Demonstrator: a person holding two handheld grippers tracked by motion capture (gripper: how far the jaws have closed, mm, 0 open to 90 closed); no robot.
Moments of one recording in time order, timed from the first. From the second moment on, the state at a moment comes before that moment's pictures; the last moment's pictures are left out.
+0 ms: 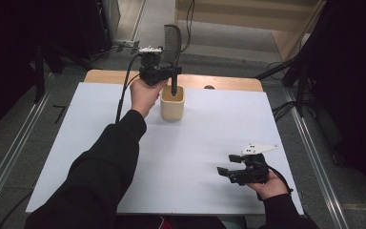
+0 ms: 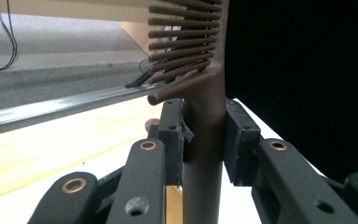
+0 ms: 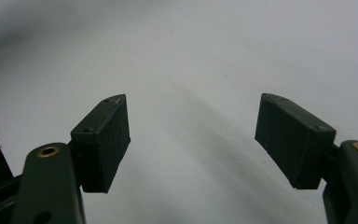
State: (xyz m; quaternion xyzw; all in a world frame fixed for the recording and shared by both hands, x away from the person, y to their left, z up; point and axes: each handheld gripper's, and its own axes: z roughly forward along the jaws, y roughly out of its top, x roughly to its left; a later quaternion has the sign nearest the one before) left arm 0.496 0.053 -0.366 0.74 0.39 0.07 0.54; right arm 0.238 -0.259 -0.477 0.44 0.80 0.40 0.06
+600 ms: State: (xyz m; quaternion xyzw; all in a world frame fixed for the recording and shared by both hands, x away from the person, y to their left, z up) left arm 0.499 0.053 -0.385 0.75 0.39 0.07 0.53; right arm 0.238 -0.260 -0.478 0.44 0.80 0.40 0.06
